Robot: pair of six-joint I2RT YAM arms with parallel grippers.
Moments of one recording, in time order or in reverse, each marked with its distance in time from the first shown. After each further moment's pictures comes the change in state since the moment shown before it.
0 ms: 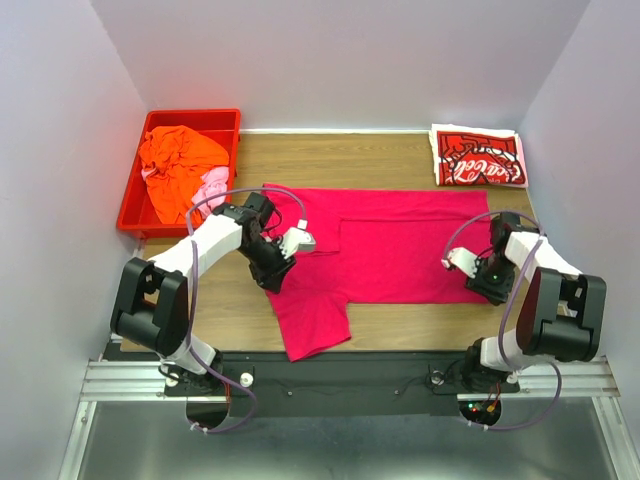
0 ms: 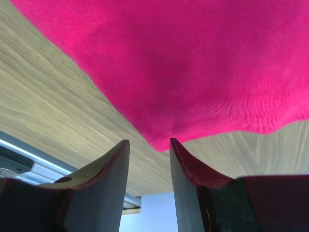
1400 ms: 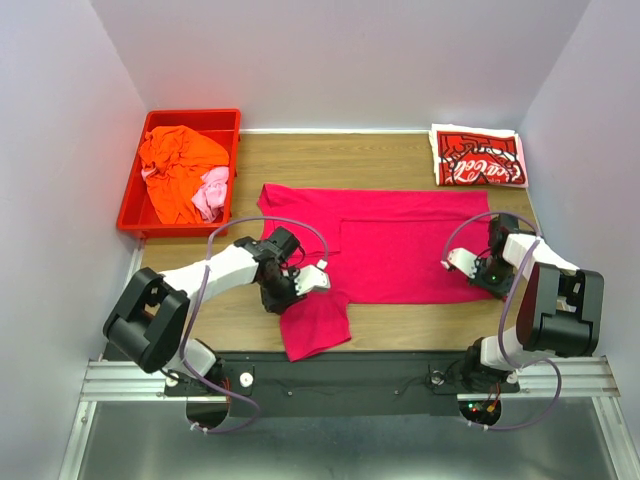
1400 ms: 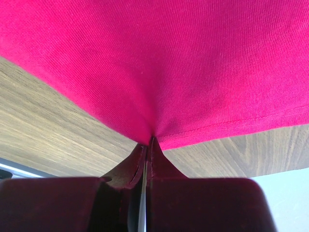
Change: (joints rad) left arm -0.228 -0.081 -0.239 0.213 -0.189 -0.005; right arm 0.000 0.035 -0.036 0.113 0.064 -0.027
